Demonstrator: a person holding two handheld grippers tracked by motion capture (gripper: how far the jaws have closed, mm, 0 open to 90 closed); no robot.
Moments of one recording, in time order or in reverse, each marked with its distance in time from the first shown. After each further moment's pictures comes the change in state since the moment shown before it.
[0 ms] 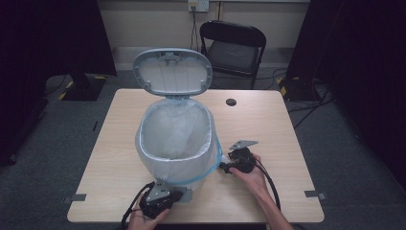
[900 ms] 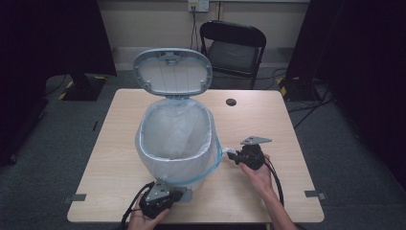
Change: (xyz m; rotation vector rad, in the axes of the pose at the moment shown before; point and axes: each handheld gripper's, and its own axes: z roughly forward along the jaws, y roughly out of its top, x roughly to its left) left arm 0.000 -0.001 0.000 -0.008 -0.004 -0.018; right arm -0.014 0.004 -0.030 -0.105 -0.015 0.100
